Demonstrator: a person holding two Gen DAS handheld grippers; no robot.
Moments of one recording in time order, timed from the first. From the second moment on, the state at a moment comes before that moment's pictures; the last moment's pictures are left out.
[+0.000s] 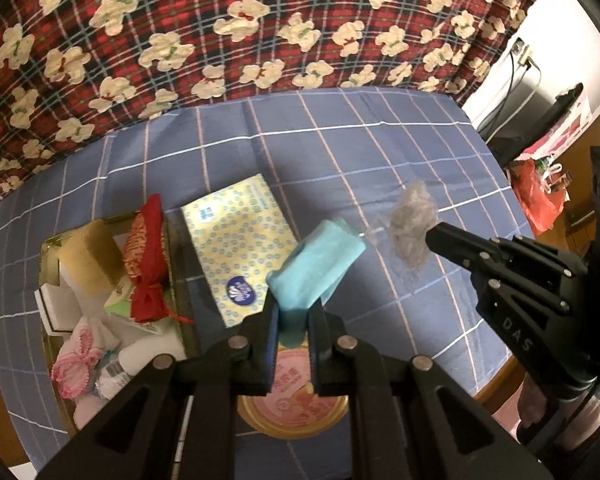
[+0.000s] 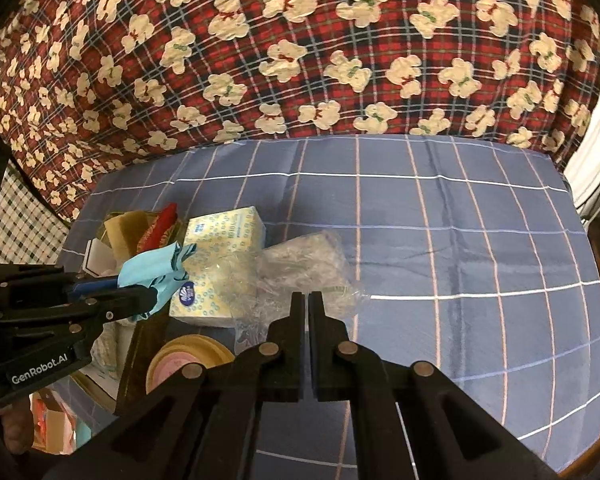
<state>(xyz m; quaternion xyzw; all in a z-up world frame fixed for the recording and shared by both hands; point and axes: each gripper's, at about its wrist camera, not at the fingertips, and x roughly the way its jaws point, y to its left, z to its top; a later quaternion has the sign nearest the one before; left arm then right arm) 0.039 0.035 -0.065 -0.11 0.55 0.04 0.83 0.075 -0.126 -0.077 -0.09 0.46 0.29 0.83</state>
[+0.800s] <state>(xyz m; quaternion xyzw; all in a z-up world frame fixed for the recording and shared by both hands) 0.015 0.086 -0.070 -0.14 0.54 0.08 0.82 0.067 -0.060 -0.084 -0.11 0.46 0.34 0.81</state>
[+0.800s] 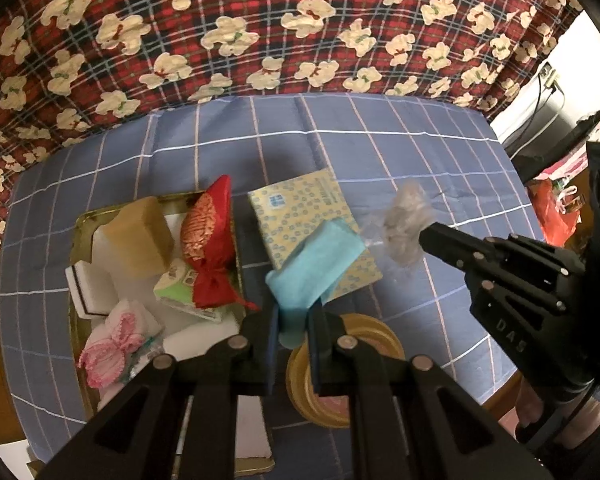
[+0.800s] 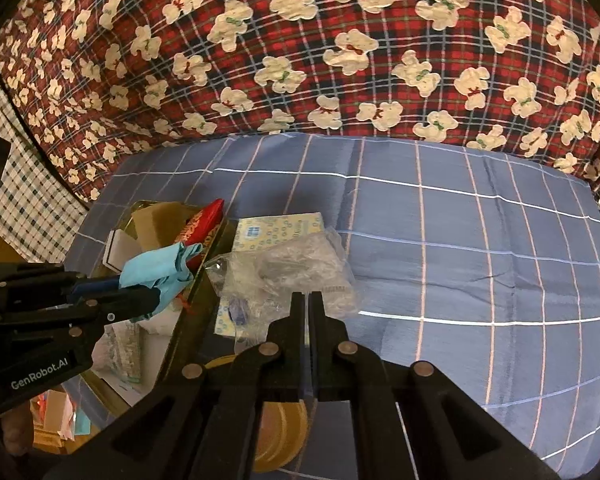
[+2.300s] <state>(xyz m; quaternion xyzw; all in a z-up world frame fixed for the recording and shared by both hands) -0.049 0.152 -0.078 -0.20 0.53 0.15 0.81 0.027 0.024 -0.089 -0.17 0.45 0.41 0.77</state>
